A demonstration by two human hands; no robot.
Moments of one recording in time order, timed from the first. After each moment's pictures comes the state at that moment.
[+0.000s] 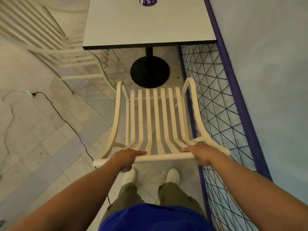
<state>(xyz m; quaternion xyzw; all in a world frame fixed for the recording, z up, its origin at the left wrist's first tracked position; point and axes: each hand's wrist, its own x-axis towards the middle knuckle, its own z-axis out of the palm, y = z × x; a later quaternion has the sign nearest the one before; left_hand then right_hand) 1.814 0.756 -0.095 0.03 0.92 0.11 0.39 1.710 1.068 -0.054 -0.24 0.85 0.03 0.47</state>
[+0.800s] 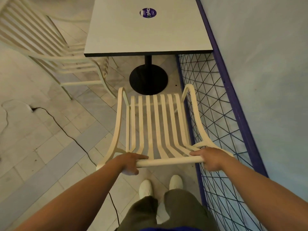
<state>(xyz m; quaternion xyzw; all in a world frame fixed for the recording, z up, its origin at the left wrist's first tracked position) 1.796 0.762 -0.085 0.02 0.88 0.15 0.45 1.703 1.101 -0.057 -0.21 0.87 0.04 0.44</state>
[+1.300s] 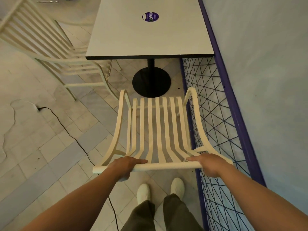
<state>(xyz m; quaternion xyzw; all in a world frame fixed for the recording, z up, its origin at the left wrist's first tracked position) 1.807 0.784 -0.091 0.00 0.92 0.13 0.37 1.692 1.121 -0.069 -0.23 0.87 0.03 0.44</state>
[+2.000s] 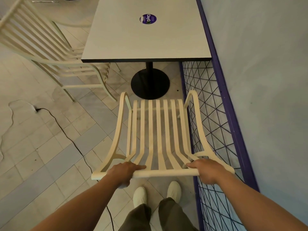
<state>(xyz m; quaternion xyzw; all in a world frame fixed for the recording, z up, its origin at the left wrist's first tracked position) 1.794 0.810 -0.094 0.01 0.93 0.11 0.36 1.675 1.137 -0.072 -0.24 0.87 0.02 0.44</state>
